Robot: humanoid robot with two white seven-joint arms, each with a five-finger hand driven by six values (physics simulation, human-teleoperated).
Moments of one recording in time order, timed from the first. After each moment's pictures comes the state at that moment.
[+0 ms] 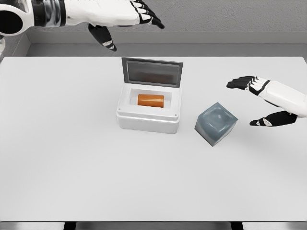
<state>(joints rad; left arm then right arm) -1.32 0.62 -1.02 -1.41 -0.20 -0.40 -0.61 -0.14 -0.81 0.03 -1.67 -0.01 -0.61 0.61</state>
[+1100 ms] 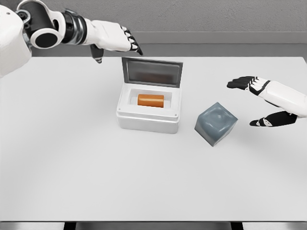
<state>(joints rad) -1.35 0.53 -1.22 -1.18 -0.50 -0.45 -0.61 -0.14 -0.80 0.03 -1.67 -0.01 -0.61 0.61</state>
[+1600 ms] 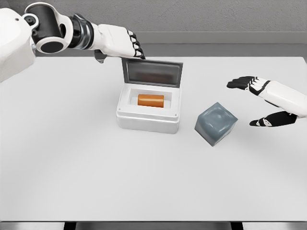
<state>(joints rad) -1.36 0.54 -1.23 -1.28 -0.62 -0.48 -0.61 -0.14 -0.80 0.03 -1.67 -0.01 -0.61 0.61</state>
